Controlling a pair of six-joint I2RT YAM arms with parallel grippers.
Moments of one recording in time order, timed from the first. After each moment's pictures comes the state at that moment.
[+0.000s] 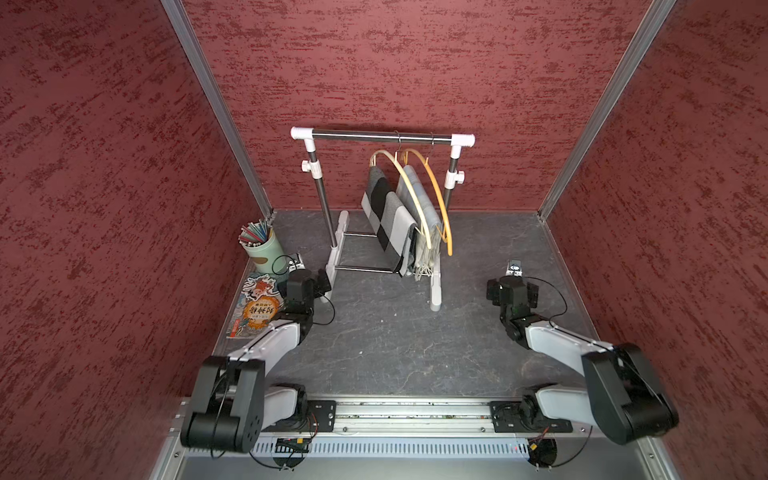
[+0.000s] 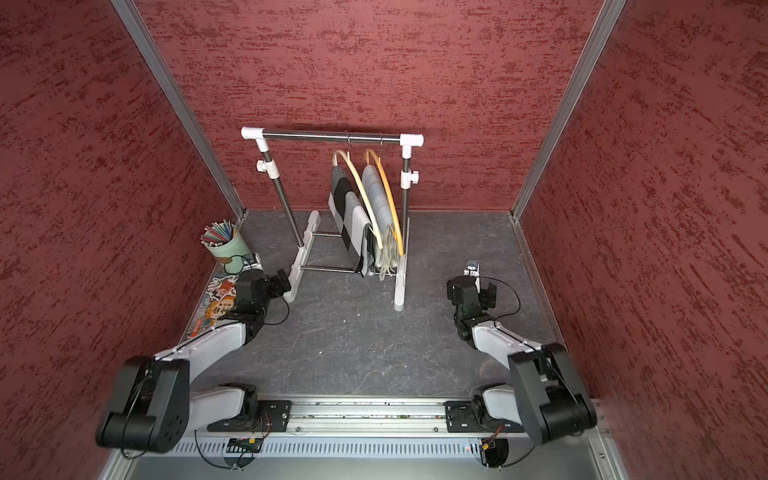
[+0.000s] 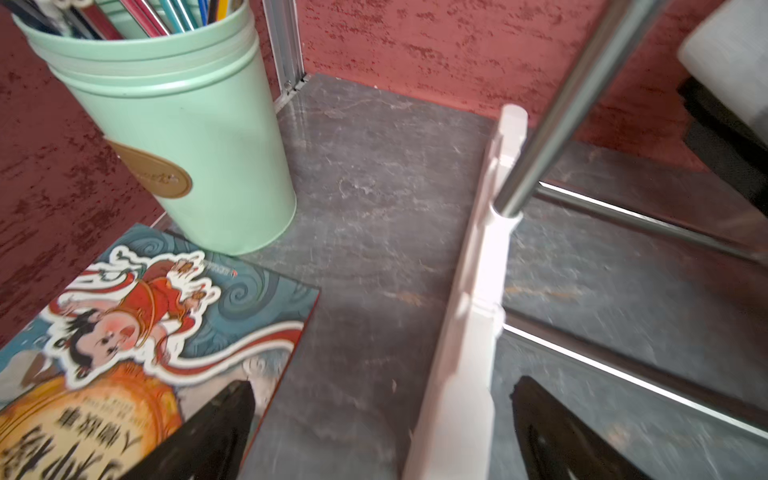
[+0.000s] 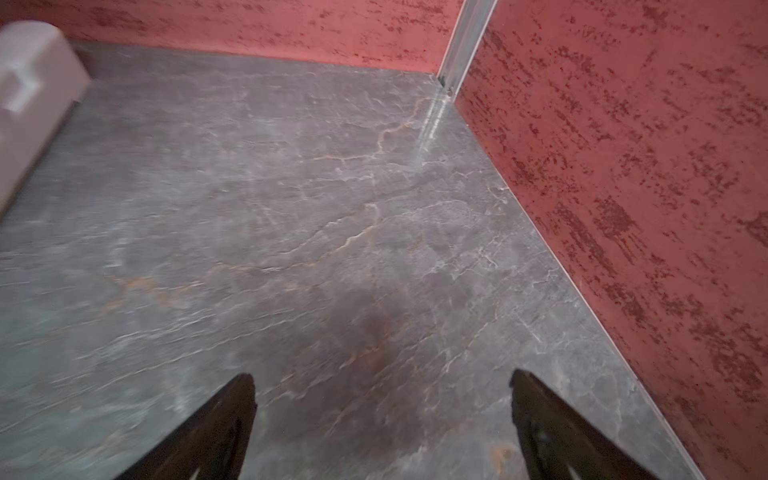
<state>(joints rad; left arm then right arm) -0.03 1.32 0.45 0.39 -0.27 -0.24 0.18 1.37 0.42 0.40 0.55 0.09</state>
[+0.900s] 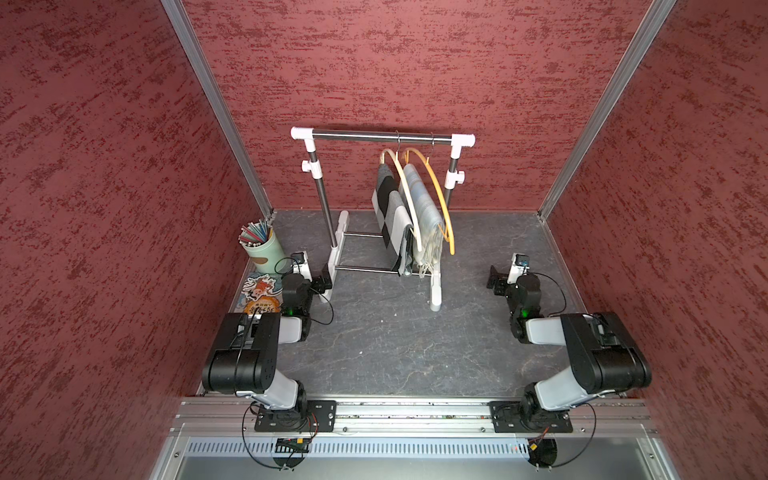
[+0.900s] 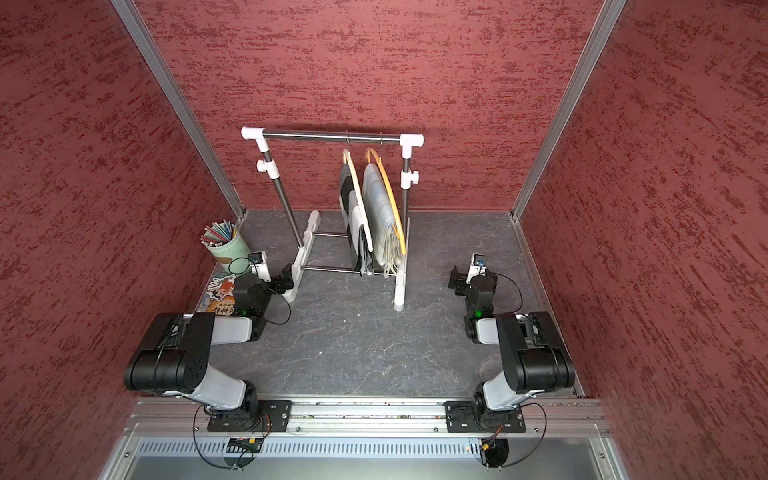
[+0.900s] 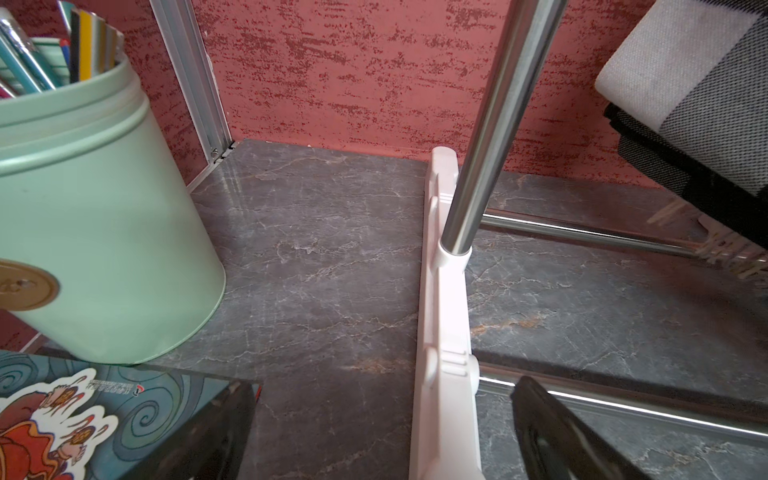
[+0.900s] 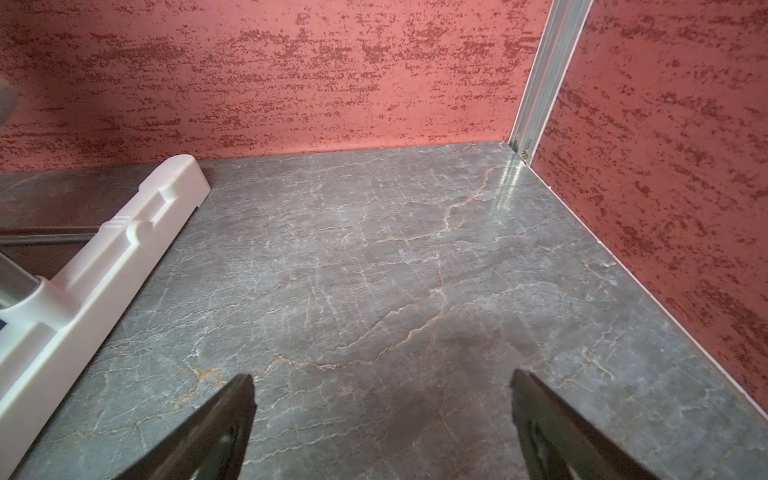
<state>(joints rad) 0.02 1.53 0.37 0.88 -0.03 -0.10 0.03 1.55 0.37 0.89 0.15 0.08</state>
